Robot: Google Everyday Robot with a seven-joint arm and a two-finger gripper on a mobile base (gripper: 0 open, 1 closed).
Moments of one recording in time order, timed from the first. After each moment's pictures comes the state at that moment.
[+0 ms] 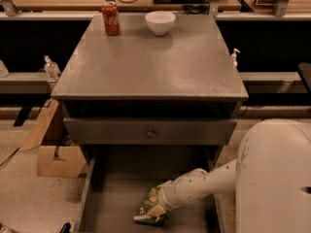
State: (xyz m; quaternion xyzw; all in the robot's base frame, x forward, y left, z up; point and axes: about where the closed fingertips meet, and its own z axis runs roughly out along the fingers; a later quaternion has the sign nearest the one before) arm 0.476 -0.009 0.354 -0.58 0.77 0.15 0.22
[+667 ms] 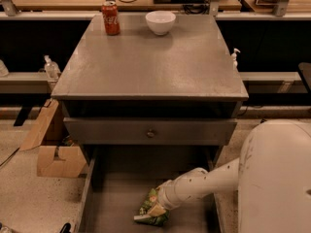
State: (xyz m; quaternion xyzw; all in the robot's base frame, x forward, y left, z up) arm 0.476 -0.009 0.360 -0.58 0.77 0.15 0.22
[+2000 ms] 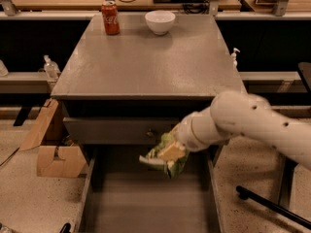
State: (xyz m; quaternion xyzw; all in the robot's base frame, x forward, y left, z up) arm 0.510 -0.052 0.706 -0.54 0.78 0.14 0.29
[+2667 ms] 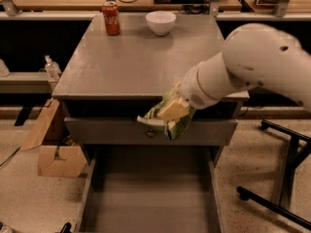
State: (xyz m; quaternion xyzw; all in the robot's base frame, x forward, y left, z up) arm 0.540 -0.053 0.846 -0.53 0.77 0.09 0.33
